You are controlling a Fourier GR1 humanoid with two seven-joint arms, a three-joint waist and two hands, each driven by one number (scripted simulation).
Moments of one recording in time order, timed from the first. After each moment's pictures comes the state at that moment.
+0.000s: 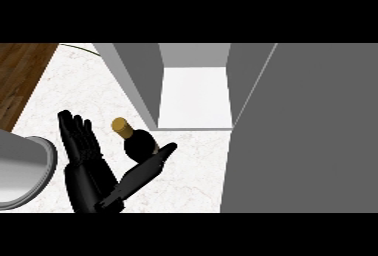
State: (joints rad) left arm -0.16 0.24 -0.63 -1.89 -0.54 1.31 0.64; right arm -0.13 -0.11 0.12 -2.45 -0.15 0.02 0.58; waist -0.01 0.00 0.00
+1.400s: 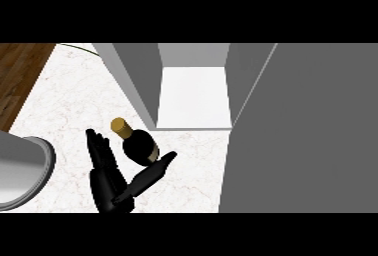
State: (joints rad) left arm 0.01 0.09 -0.53 -1.66 0.12 1.19 -0.06; right arm -0.11 -0.08 0.12 -2.44 -0.14 0.05 0.54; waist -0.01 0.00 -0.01
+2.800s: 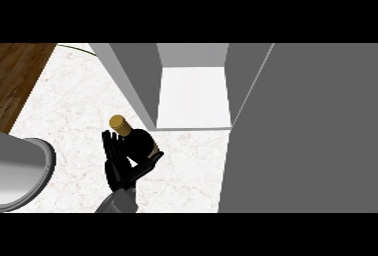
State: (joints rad) left arm -0.30 0.00 -0.19 -0.57 0.91 0.29 -1.06; right arm -0.12 -0.08 0.13 -2.45 -0.13 0.06 0.60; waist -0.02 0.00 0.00
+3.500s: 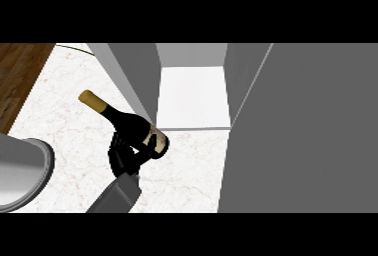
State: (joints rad) left arm -0.47 0.01 -0.22 -0.39 1.06 0.21 -1.09; right arm -0.10 -0.06 0.12 -2.44 -0.13 0.09 0.58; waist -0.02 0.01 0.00
